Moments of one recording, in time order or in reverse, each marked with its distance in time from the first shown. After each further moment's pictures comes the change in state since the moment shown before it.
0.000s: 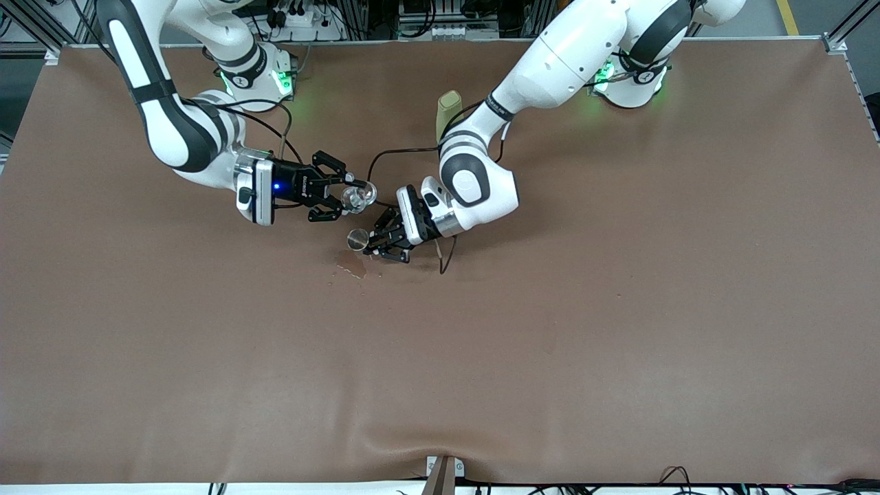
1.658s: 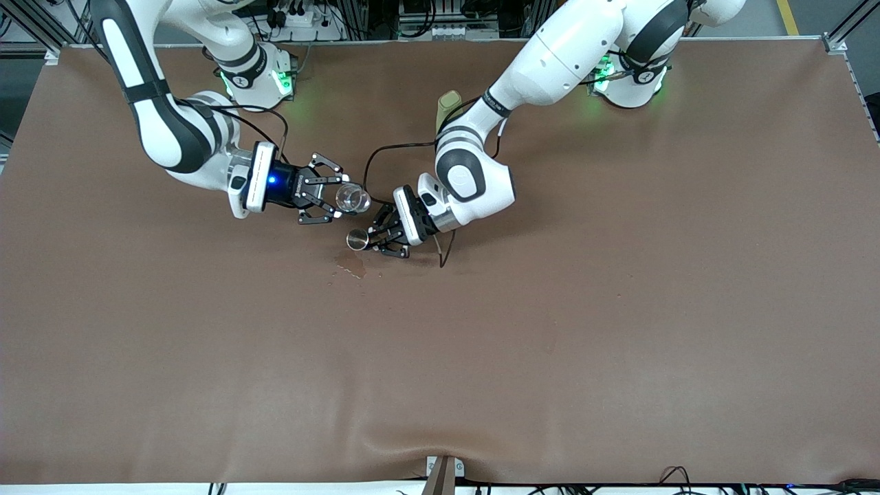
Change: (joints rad) left arm -0.022 0.000 -0.010 -0.005 0.000 0.058 -0.183; right arm -0.014 -0.002 0.003 0.005 -0.014 -0.003 -0.413
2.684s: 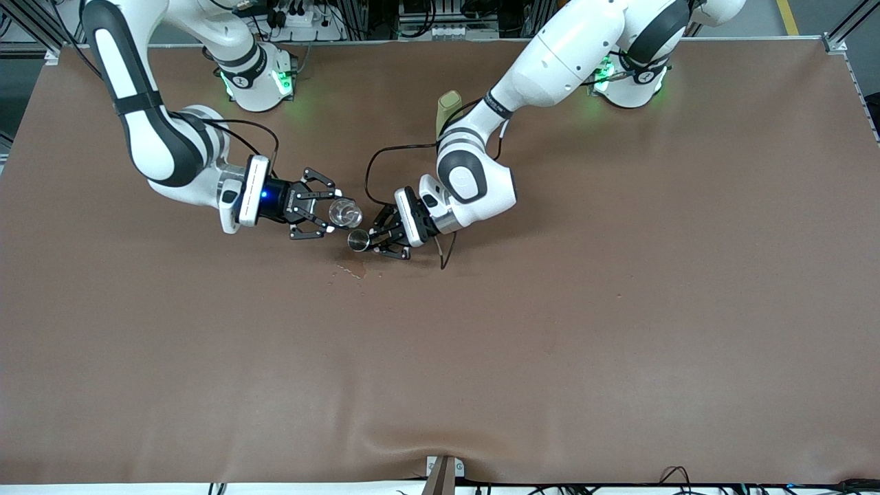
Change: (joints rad) left arm 0.008 0.000 -0.001 -0.001 0.015 -0.005 0.000; right arm -0.051 0.040 -0.002 0.077 -0.136 0.011 -0.033
